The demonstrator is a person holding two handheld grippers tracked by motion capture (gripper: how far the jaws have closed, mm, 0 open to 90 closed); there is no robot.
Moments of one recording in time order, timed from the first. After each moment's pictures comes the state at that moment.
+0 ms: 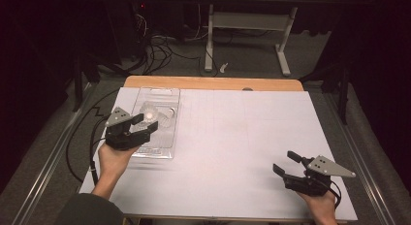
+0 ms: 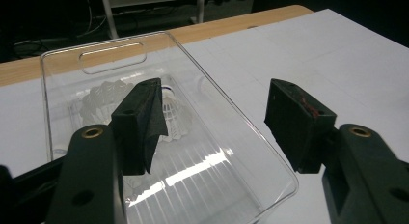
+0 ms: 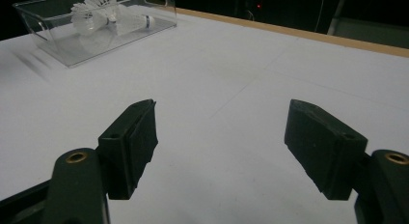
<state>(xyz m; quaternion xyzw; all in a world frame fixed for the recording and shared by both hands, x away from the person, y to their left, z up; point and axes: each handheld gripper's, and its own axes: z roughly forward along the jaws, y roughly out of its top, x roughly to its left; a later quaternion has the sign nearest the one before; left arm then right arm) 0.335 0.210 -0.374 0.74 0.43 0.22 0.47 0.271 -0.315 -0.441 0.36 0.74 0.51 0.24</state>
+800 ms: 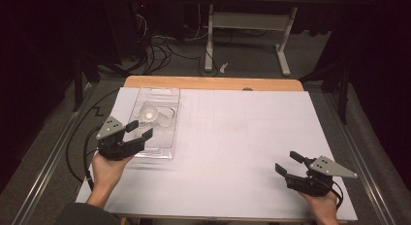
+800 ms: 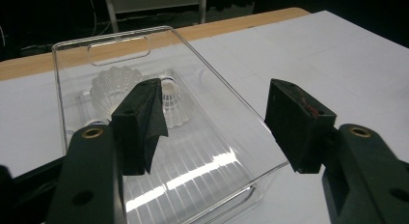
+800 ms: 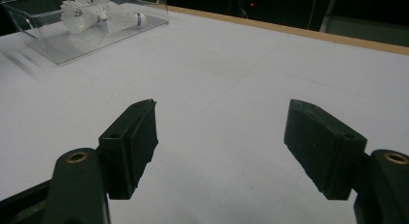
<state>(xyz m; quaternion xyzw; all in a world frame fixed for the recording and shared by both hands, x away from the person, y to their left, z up) 0.311 0.221 -0.382 0.73 0.43 0.23 0.48 0.271 -0.320 -0.444 0.37 0.74 0.50 0.25</state>
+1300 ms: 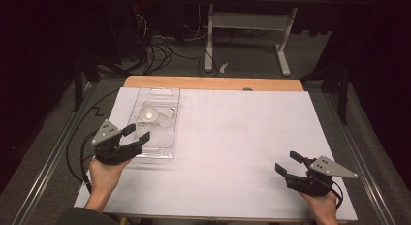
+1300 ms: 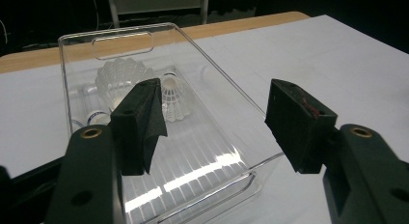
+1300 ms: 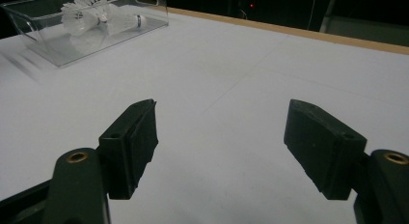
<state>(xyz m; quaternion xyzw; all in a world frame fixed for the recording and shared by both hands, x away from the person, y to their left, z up) 0.302 0.228 -0.388 0.72 0.44 0.23 0.48 0.271 -0.320 -0.444 0.38 0.73 0.51 0.25</state>
